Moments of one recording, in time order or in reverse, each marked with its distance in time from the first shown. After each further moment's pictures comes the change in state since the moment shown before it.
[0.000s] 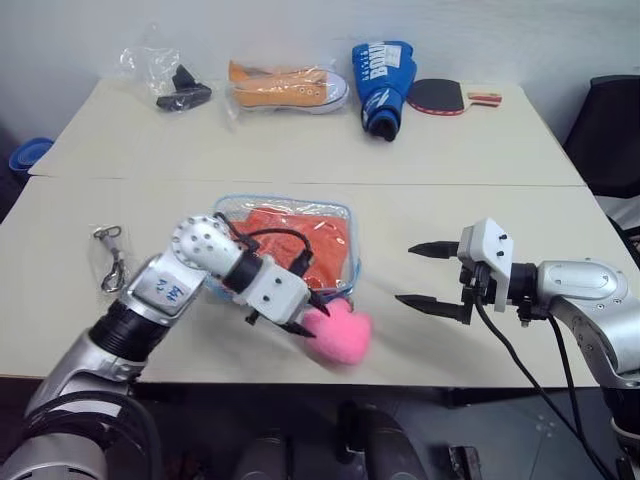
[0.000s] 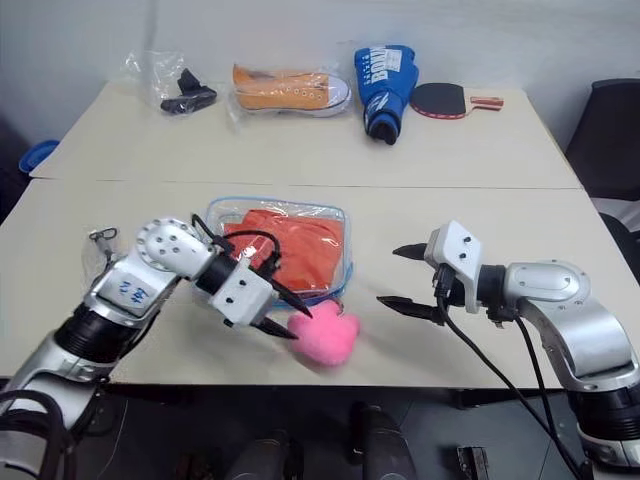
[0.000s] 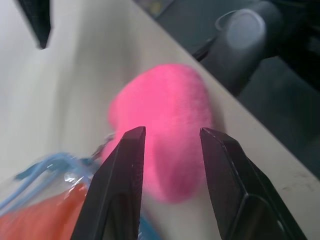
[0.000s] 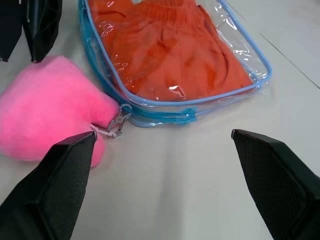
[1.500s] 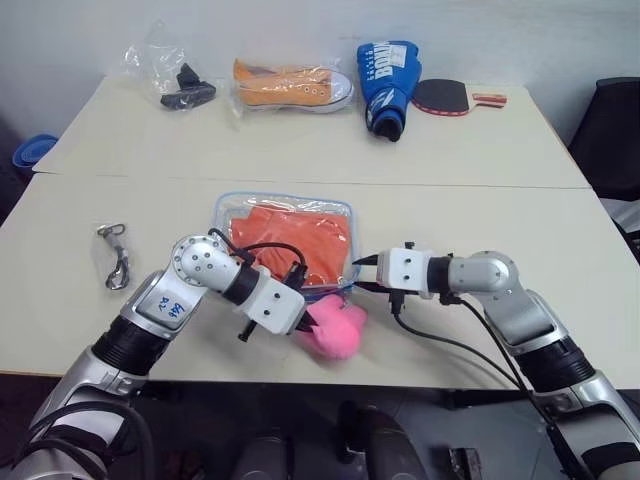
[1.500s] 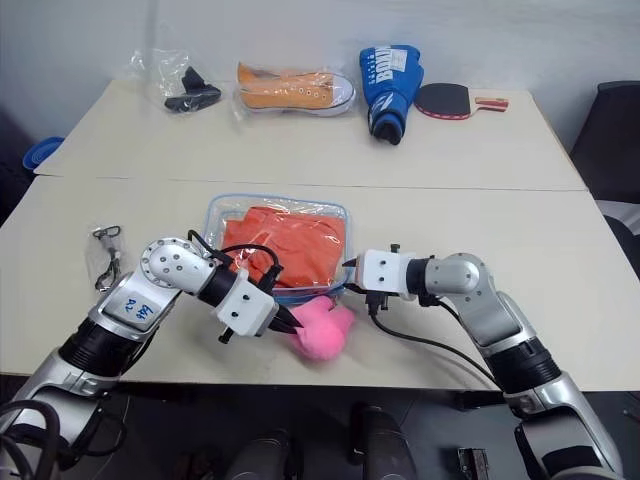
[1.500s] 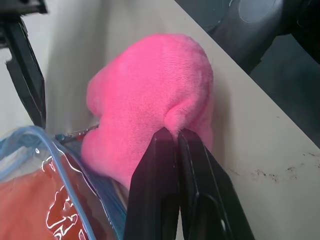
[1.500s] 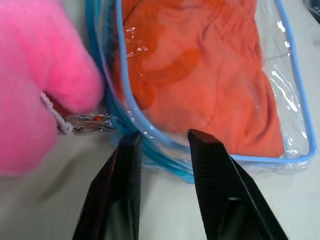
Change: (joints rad) left arm 0.113 0.018 0.059 -0.033 0.119 -0.028 0.113; right arm -0.248 0.226 0.358 0.399 -0.495 -0.558 -0.046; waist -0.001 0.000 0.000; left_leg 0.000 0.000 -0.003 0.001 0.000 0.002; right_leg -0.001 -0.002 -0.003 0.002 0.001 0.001
